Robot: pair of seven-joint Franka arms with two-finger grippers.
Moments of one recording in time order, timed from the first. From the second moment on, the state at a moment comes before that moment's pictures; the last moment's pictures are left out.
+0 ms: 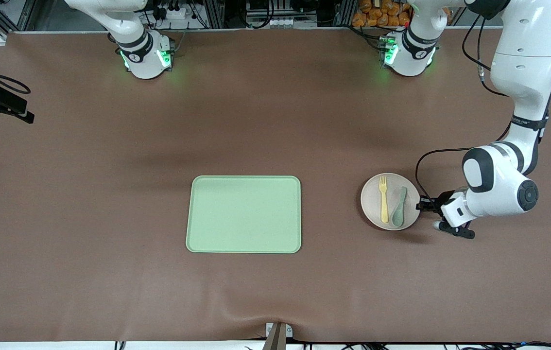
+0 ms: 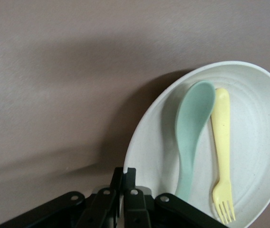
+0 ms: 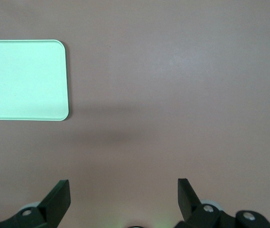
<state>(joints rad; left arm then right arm) 0.00 0.62 -0.02 -1.77 -0.36 2.22 0.47 -0.04 0.00 -0.02 -1.50 0.05 1.44 -0.06</state>
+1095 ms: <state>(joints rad) -0.24 0.71 -0.15 -1.49 -0.36 2.19 -0.11 -0.05 0.01 -0.02 -1.50 0.05 1.44 -0.06</state>
